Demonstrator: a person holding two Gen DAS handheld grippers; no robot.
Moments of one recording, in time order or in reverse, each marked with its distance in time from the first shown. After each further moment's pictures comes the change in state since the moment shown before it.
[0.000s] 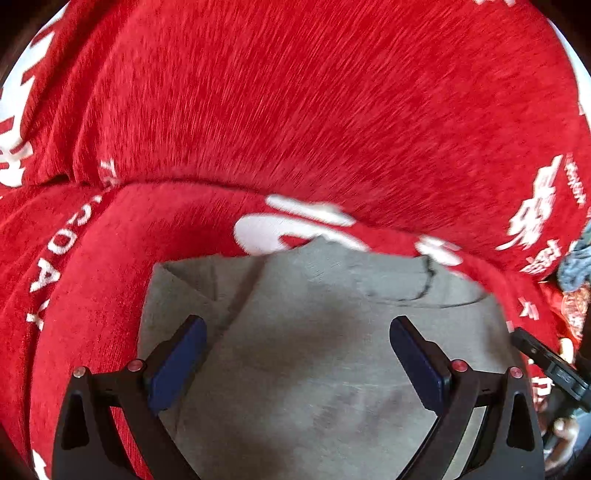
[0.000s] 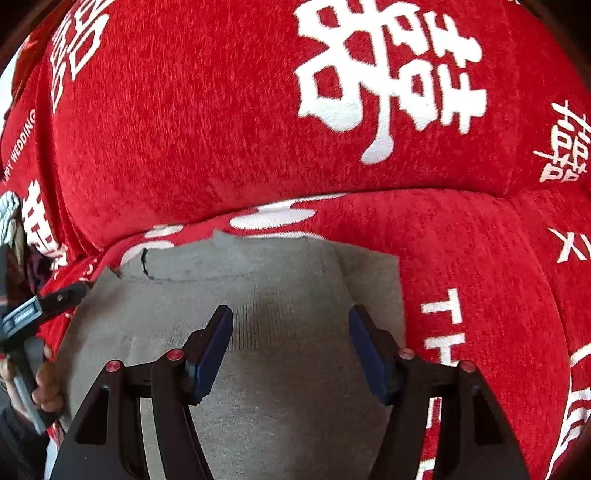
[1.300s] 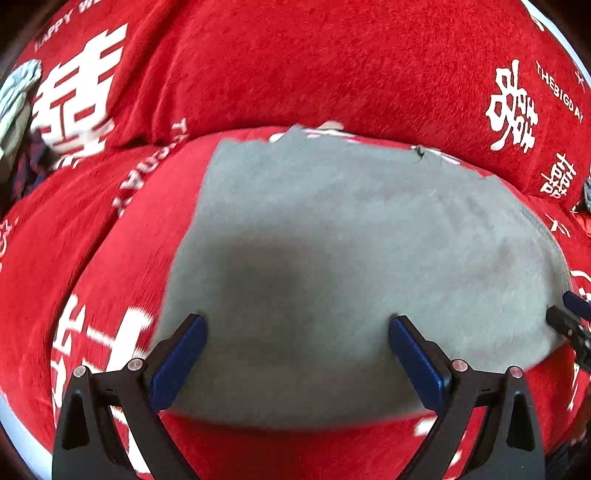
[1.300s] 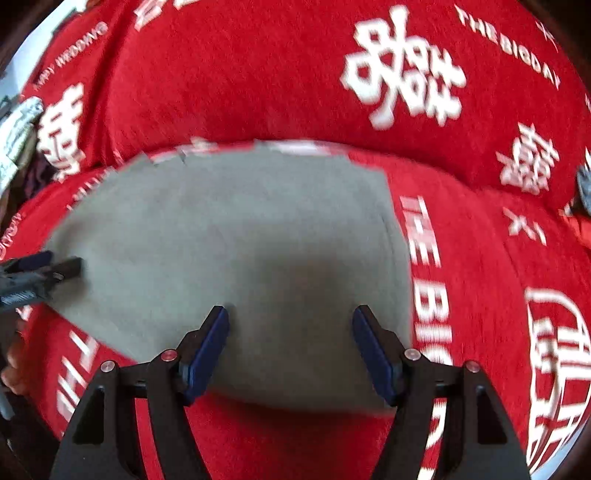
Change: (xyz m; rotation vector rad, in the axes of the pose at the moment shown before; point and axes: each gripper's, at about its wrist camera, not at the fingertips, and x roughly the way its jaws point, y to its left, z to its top) left arm -0.074 -0.020 -0.173 0.122 -0.085 0.195; right arm -0.065 0.021 -0.159 -0.204 -0.052 -0.127
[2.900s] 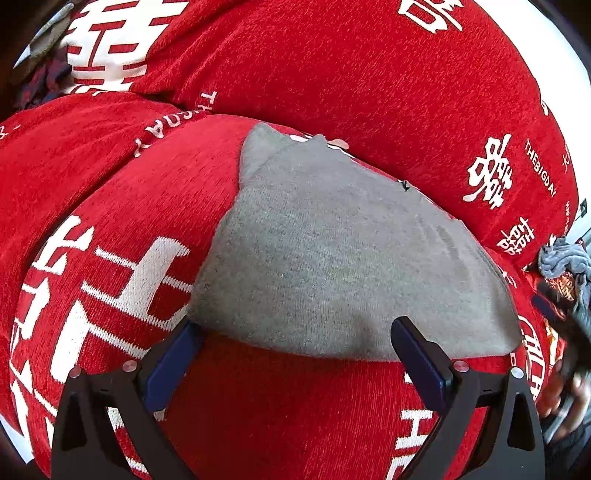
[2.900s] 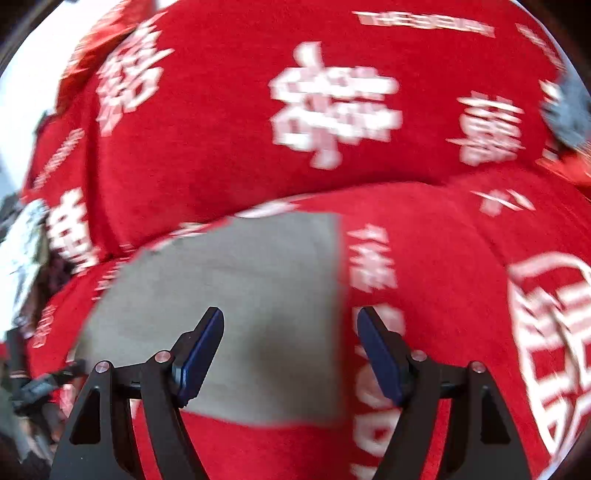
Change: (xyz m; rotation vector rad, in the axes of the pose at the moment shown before) left arm -0.022 0.059 -0.041 -0.234 -0.051 -0.247; right arm -0.037 -0.046 0.038 0.193 -0.169 0.215
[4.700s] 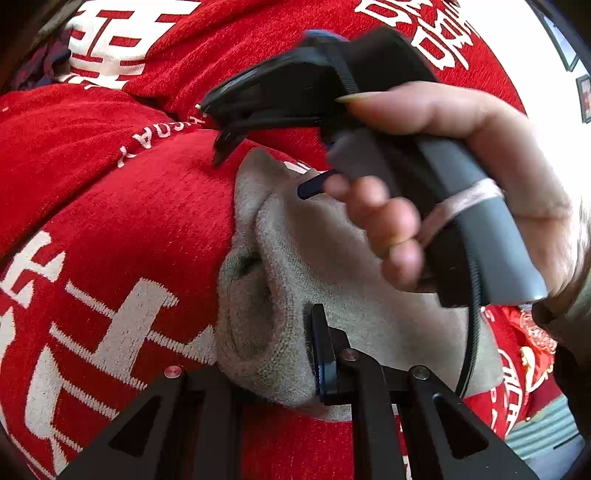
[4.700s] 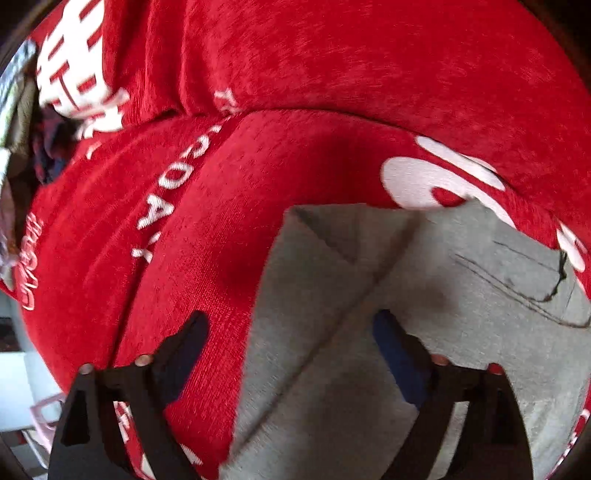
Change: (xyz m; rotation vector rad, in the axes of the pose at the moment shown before) left arm 0.016 0.019 0.020 -0.067 -0.091 -0.113; right arm 0.312 0.337 0.025 -0.346 0.676 -0.108
